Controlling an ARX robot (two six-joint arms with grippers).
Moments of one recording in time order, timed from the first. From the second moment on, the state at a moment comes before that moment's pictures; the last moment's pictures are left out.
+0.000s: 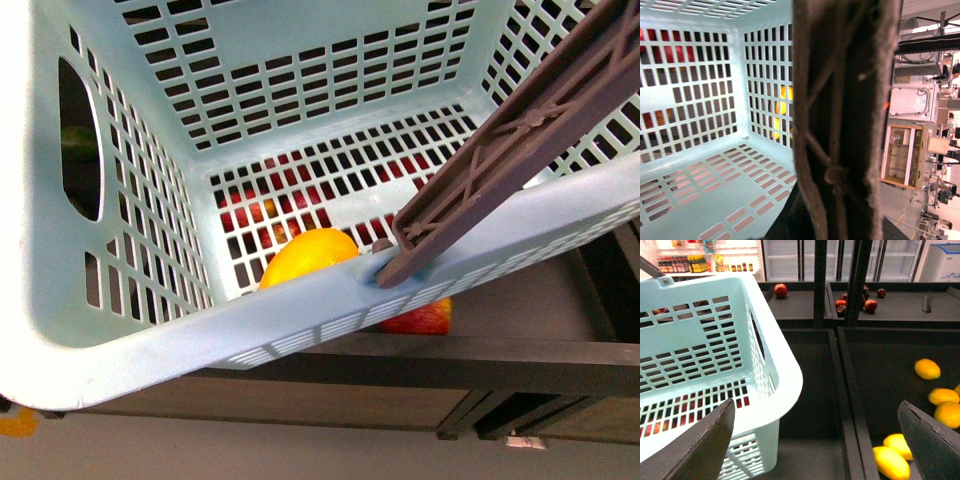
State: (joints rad) left arm -0.58 1.65 1.41 -0.34 0.31 -1.07; right arm 0.00 0.61 0.02 0.61 0.00 0.00
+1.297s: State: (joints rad) left arm -0.56 1.65 1.42 -0.34 0.29 -1.06; right arm 0.00 0.61 0.02 0.61 0.00 0.00
